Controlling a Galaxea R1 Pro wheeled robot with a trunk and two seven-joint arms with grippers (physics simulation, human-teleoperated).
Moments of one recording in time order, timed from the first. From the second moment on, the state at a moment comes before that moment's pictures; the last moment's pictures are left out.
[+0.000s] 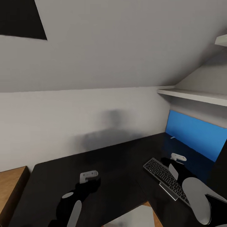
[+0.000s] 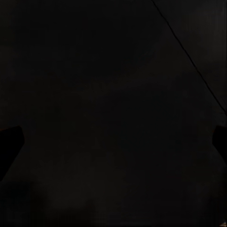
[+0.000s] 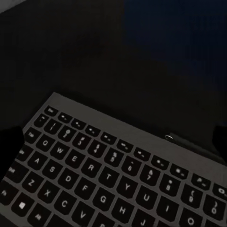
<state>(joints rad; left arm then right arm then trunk) -0.11 -0.17 -0.15 -1.58 0.23 0.71 0.24 -0.88 -0.14 -0.37 -0.28 0.05 0.14 -0.13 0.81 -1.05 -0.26</state>
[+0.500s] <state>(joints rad) -0.11 -0.17 -0.15 -1.58 0.24 0.73 0.24 -0.88 -0.14 -0.37 -0.27 0.05 0.14 -0.13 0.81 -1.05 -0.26</state>
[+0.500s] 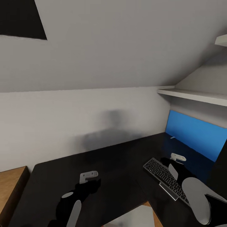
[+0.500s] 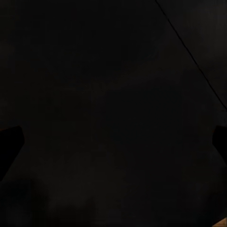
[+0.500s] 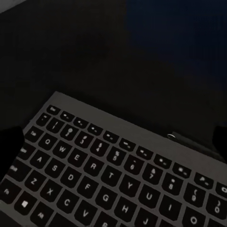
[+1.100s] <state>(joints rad) -0.34 -0.17 -0.14 -1.50 0.24 1.00 0.30 -0.88 -0.13 -0.37 -0.27 0.05 0.12 -0.13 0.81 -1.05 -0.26</state>
